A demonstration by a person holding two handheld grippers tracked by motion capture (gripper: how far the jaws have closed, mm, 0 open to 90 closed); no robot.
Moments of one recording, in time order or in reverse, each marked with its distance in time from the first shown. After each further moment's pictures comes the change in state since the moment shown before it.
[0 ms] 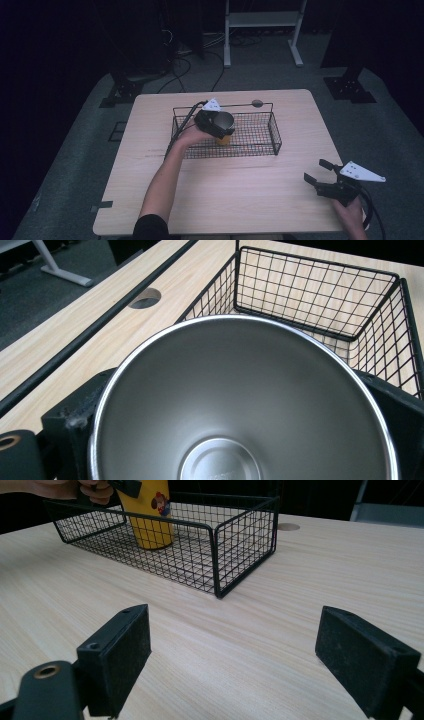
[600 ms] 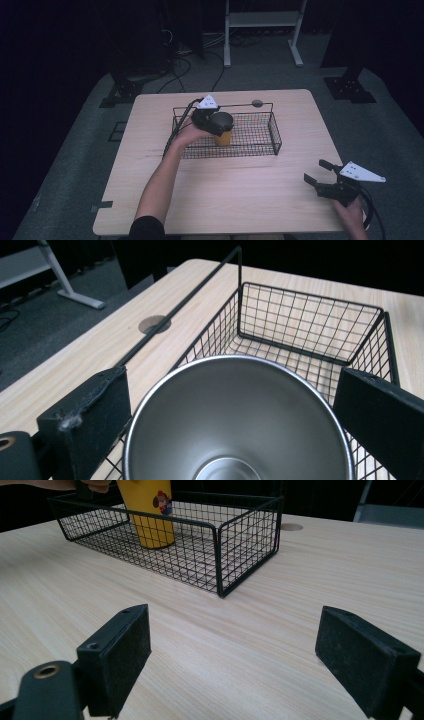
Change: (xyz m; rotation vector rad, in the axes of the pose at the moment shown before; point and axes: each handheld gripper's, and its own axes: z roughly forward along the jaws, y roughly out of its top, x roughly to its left) left arm -0.002 0.009 -0.017 -0.091 0.030 0.006; right arm 0.000 0.000 0.000 0.001 0.010 -0.012
